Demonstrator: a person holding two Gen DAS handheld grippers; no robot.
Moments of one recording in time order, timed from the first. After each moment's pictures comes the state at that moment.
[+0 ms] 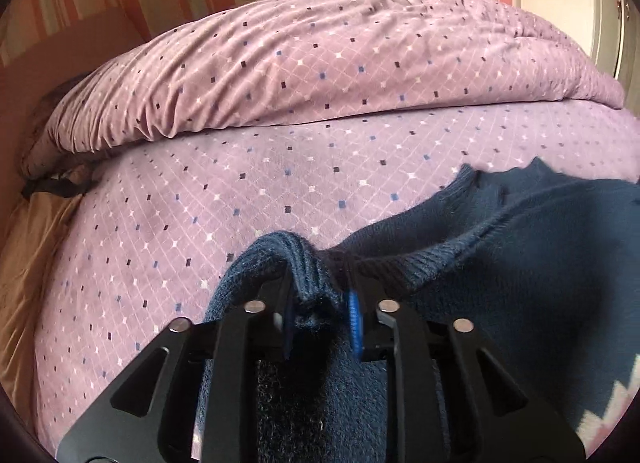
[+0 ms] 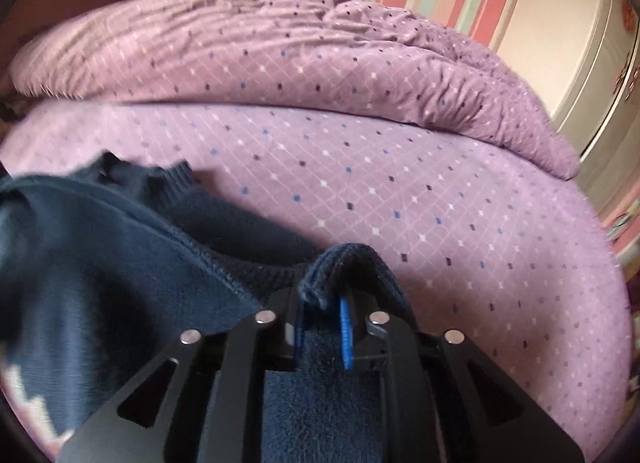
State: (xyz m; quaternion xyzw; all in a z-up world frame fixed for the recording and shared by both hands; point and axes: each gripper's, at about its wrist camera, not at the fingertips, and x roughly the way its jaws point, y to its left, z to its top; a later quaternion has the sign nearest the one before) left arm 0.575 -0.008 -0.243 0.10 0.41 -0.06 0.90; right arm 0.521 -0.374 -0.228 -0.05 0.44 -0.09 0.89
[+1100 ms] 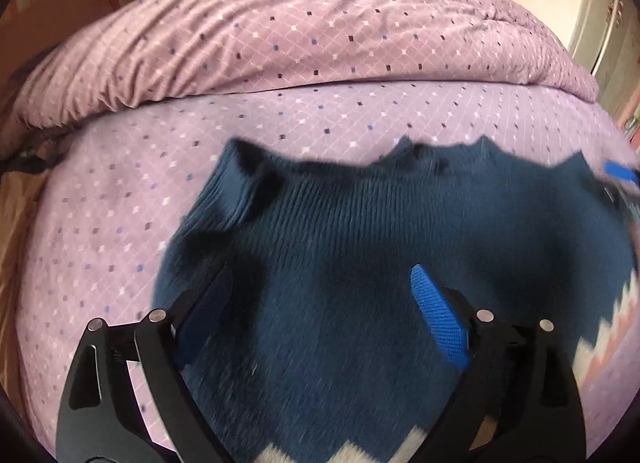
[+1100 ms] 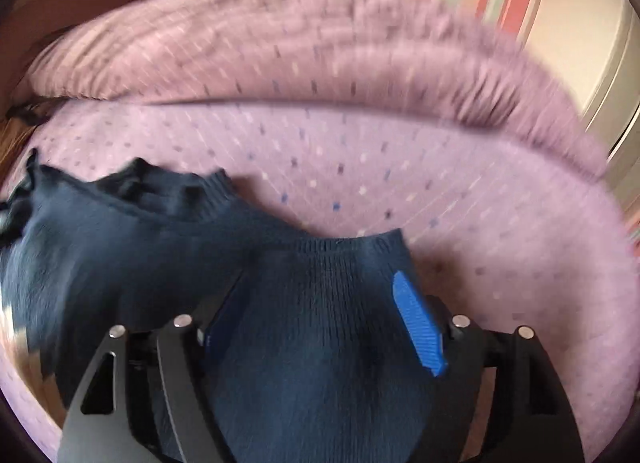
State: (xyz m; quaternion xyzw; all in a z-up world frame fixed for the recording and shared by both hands) left arm 0.573 -0.029 -0.235 0.06 0.48 -0.12 0.87; right arm 0.521 -0.354 -0.210 -0.05 0.45 -0.04 0.89
